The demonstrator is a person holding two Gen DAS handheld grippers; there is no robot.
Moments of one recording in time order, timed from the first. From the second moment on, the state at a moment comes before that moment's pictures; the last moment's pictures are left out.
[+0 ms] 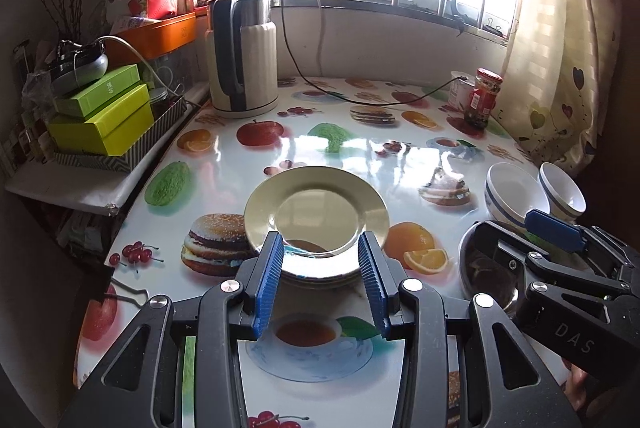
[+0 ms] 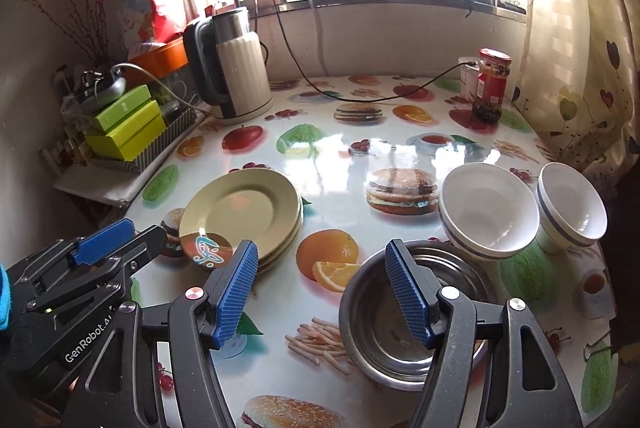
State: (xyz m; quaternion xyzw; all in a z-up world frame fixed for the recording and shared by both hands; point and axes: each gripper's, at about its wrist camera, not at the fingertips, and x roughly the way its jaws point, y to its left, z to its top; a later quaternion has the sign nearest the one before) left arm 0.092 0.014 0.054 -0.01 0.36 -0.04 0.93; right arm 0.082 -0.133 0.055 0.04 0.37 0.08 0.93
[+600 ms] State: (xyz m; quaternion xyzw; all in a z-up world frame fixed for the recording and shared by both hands) left arm 0.117 -0.067 0.062 0.02 0.36 -0.14 0.92; right arm 0.067 -0.226 0.062 0.09 0.36 -0.03 0.93
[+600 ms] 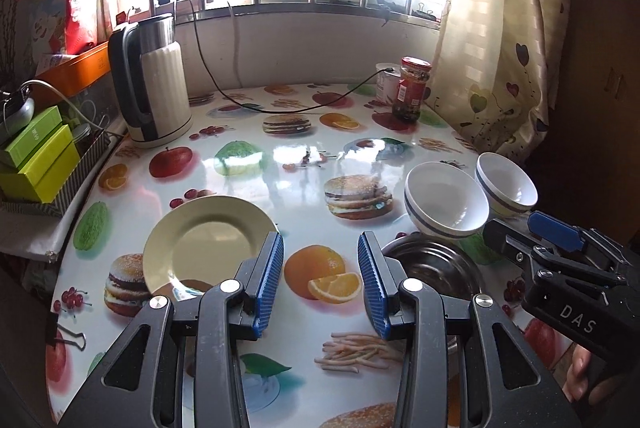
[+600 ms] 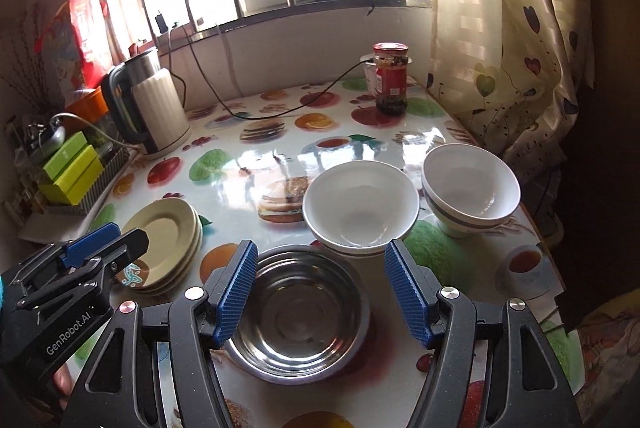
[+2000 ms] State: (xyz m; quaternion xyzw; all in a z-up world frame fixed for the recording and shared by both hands) left arm 0.226 -0.170 0.007 0.01 0.44 -0.24 0.86; right arm 0.128 -0.306 0.004 0.14 0.39 -0.06 0.91
